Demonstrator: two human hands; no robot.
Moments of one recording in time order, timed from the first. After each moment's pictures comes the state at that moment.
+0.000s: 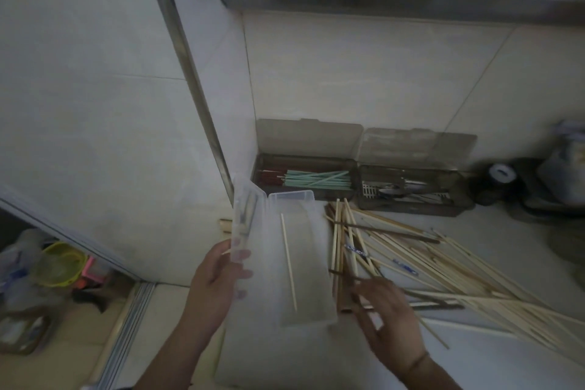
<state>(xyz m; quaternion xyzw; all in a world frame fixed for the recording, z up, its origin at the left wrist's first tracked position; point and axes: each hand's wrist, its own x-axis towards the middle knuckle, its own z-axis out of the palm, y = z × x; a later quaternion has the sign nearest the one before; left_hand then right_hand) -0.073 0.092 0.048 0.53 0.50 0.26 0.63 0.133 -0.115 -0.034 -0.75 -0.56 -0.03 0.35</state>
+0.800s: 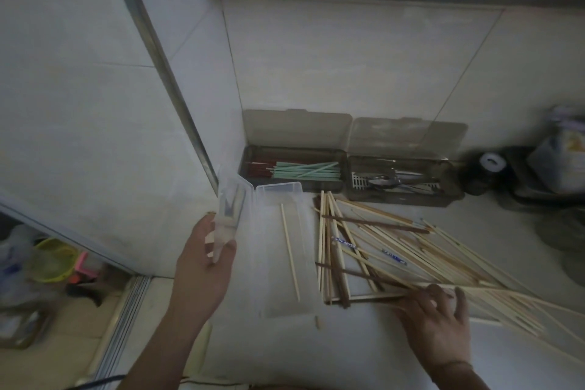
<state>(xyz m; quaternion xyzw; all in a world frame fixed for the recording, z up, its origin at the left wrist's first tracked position) -0.058 0.093 0.049 0.71 0.52 0.26 0.40 0.189 -0.191 -0.078 -0.87 -0.45 -0.17 0.06</state>
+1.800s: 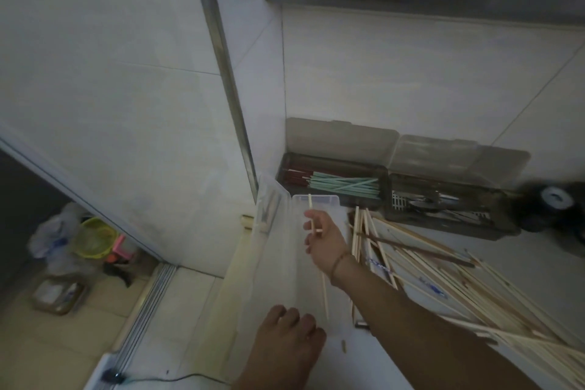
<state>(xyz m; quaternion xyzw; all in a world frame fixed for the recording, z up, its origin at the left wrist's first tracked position) -0.058 0.021 -0.014 0.97 0.17 0.14 -0.03 0.116 0.077 -0.015 -0.71 -0.31 0.41 0.48</state>
